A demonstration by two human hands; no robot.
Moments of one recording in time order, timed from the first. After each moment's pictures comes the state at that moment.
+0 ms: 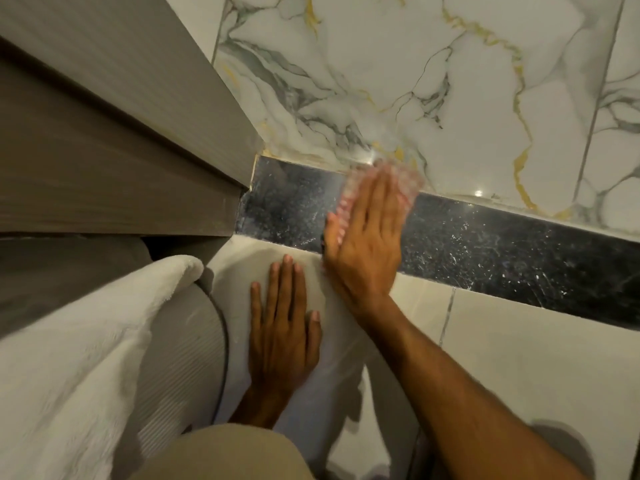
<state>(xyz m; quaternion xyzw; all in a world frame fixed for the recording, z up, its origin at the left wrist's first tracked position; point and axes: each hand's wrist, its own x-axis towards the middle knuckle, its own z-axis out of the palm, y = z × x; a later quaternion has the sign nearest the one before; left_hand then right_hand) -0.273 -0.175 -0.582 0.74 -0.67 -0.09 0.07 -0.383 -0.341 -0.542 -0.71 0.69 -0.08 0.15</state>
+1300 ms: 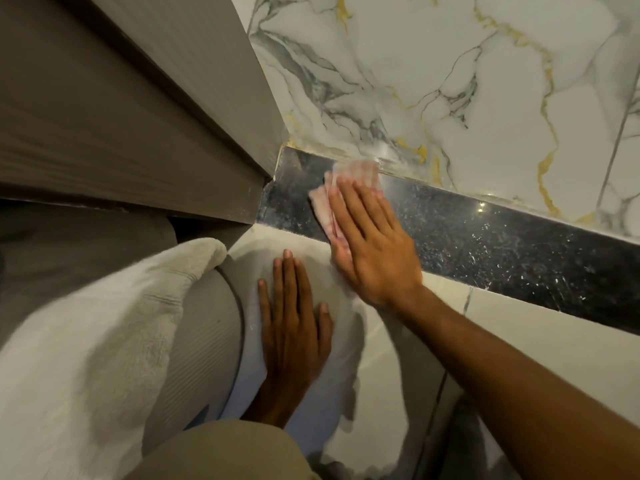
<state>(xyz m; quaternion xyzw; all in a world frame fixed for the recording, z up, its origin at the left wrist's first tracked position) -0.280 -0.172 -0.565 0.79 -0.61 -0.05 0.00 -0.407 -0.340 -0.538 -0.88 0.46 -0.04 0.11</state>
